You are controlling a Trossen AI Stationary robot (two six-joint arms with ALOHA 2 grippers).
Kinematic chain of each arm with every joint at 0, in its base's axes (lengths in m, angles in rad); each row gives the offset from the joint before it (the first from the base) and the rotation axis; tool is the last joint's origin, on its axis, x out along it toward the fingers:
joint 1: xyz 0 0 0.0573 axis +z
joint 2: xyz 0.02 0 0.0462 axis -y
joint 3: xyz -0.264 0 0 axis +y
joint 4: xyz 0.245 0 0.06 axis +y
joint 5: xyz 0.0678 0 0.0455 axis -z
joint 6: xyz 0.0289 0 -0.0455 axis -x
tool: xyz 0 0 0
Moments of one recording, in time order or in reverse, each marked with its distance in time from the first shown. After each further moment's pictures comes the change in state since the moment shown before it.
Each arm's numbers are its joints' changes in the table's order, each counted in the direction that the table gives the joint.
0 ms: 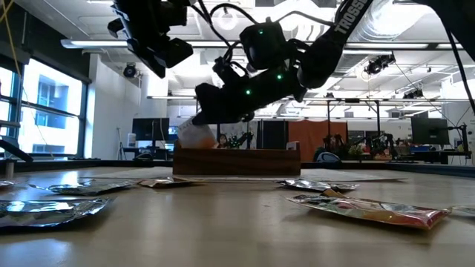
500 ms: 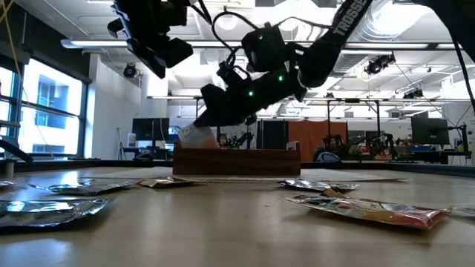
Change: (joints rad) left arm 0.000 0.000 0.000 0.000 0.008 0.000; right arm -0.040 0.040 0.002 0.081 -0.043 -0.018
